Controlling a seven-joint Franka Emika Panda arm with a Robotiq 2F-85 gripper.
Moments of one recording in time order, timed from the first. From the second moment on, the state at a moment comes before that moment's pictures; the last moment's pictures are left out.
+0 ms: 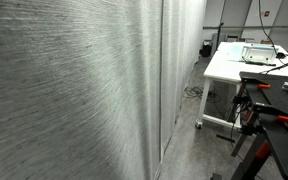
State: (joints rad) arm 0.68 0.37 0.31 -1.25 -0.56 2.05 -0.13
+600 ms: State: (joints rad) arm 0.71 0.38 0.29 -1.21 -0.56 1.92 -0.11
